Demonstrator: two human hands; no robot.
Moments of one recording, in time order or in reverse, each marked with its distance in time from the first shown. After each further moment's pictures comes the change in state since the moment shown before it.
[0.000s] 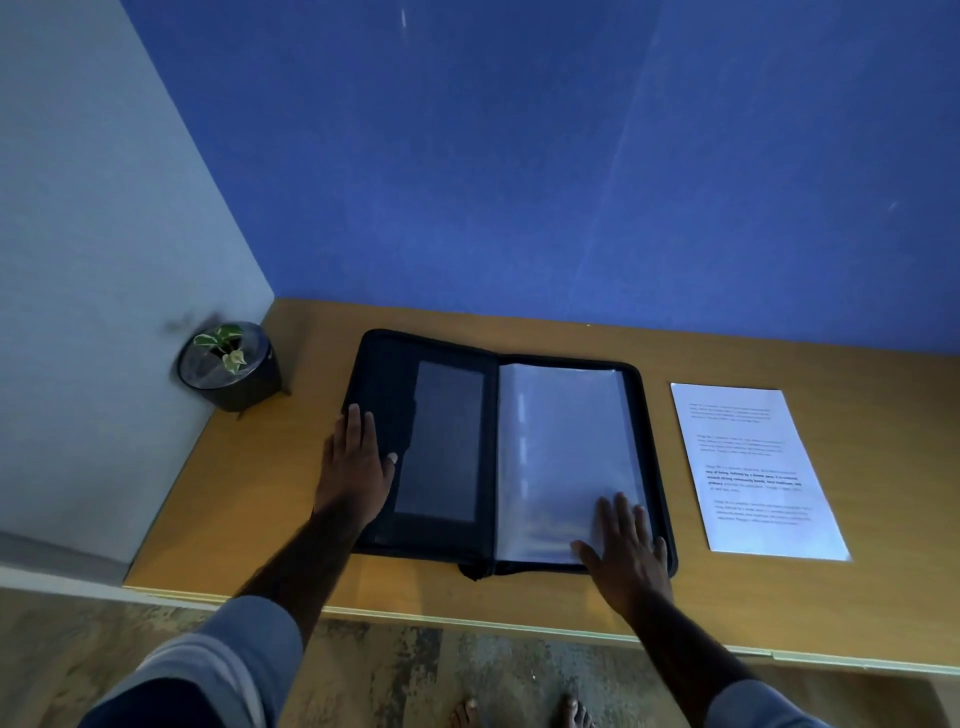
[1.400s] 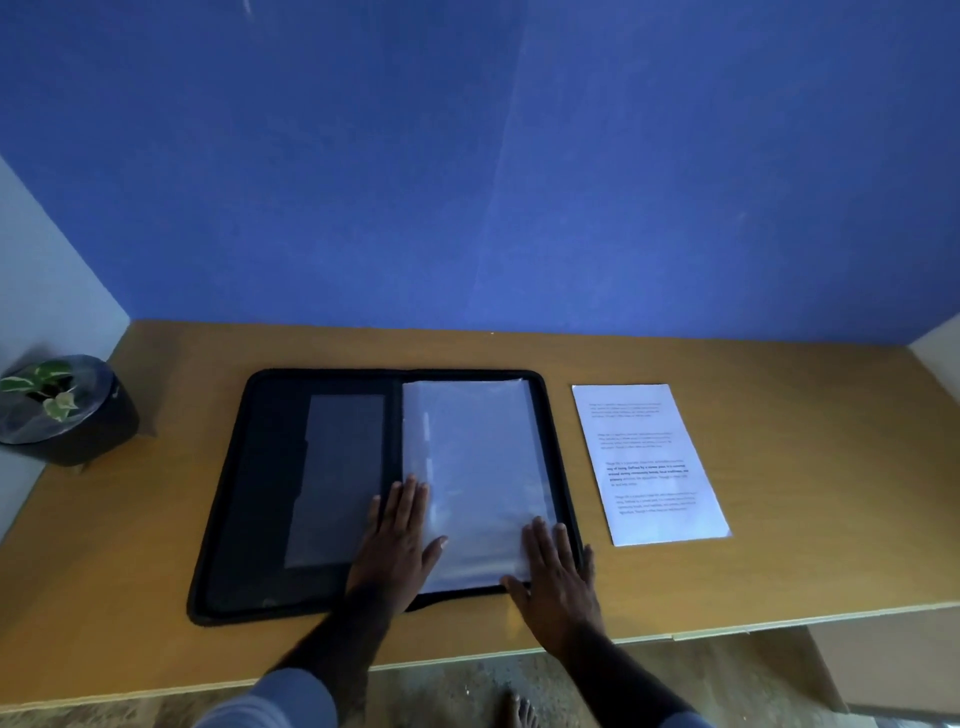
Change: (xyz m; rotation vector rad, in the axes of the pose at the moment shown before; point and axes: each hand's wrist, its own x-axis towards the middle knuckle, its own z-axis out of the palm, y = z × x) left_hand -0.039 0.139 0.095 0.101 -0.095 0.429; right_hand -0.018 0.030 0.007 -0.136 0.039 -0.069
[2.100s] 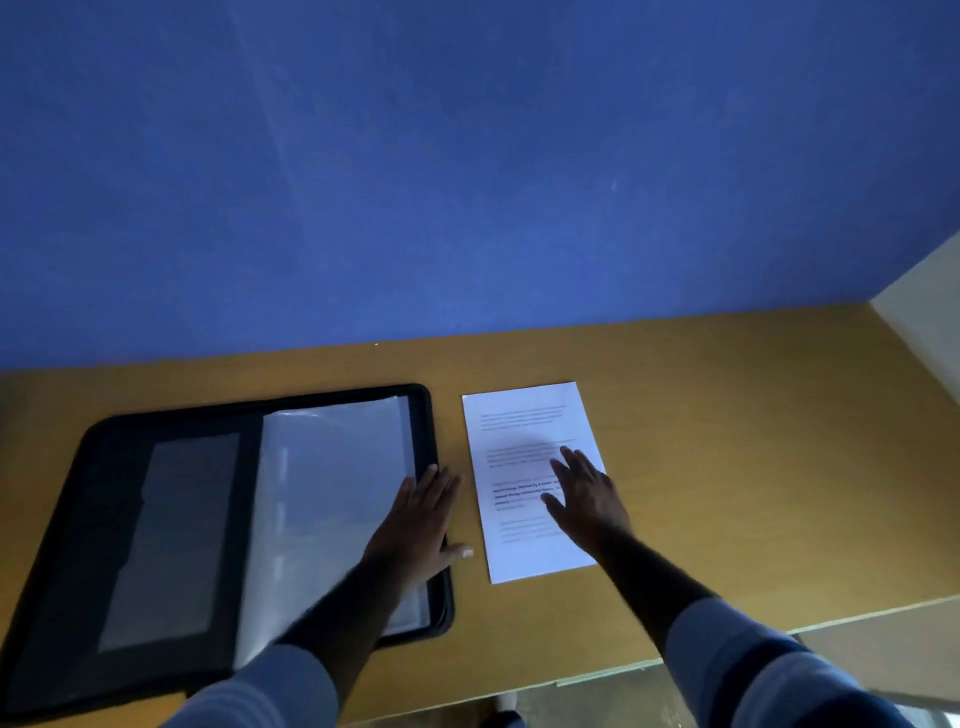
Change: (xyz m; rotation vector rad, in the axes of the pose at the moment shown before) left_hand 0.135 0.197 -0.010 0.072 -0.136 0.298; right_hand 0.115 0.249 -0.099 0.113 0.107 -0.005
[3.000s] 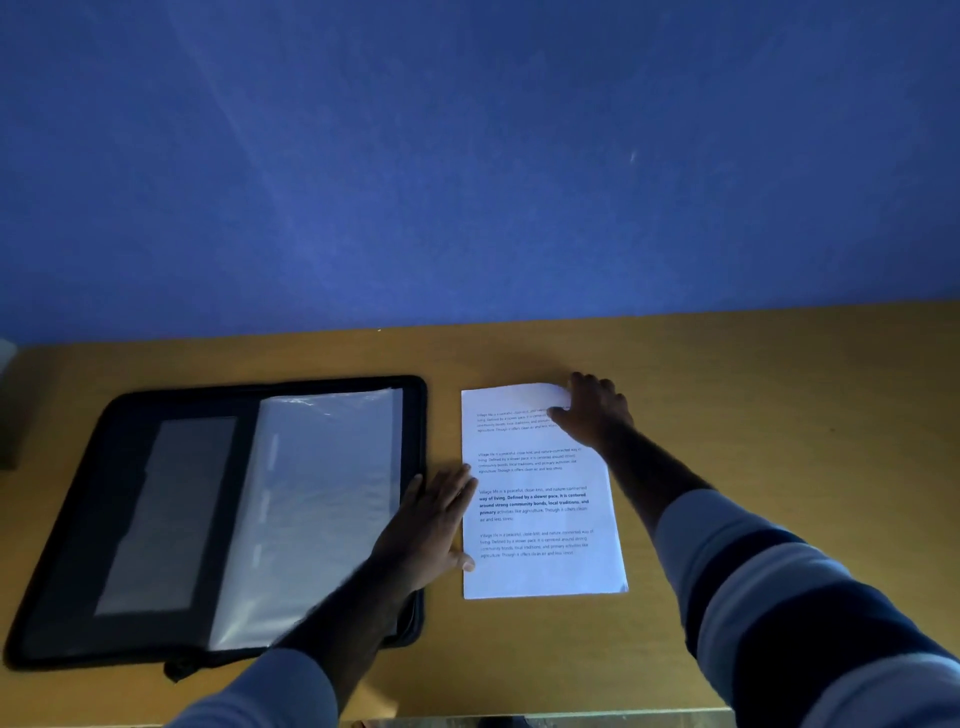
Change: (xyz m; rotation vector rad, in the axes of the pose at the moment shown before) left_hand 0.039 0.045 -0.004 -0.063 -0.139 -0.125; right_hand 0.149 0.034 -0.062 0.073 -0.047 0.056
